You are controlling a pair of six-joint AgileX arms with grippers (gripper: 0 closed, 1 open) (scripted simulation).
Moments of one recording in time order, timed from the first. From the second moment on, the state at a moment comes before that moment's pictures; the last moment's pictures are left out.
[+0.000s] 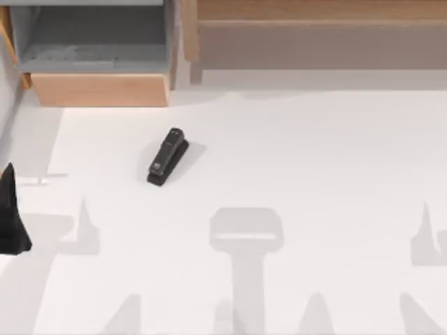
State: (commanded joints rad) left arm -0.07 0.19 0.20 -0.12 0.02 0.01; right arm 0.00 0.00 0.00 0.00 0.00 0.00
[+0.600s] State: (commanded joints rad) left arm -0.16 1.00 0.85 -0.54 -0.01 0.01; right arm 0.00 0.00 0.00 0.00 0.00 0.00
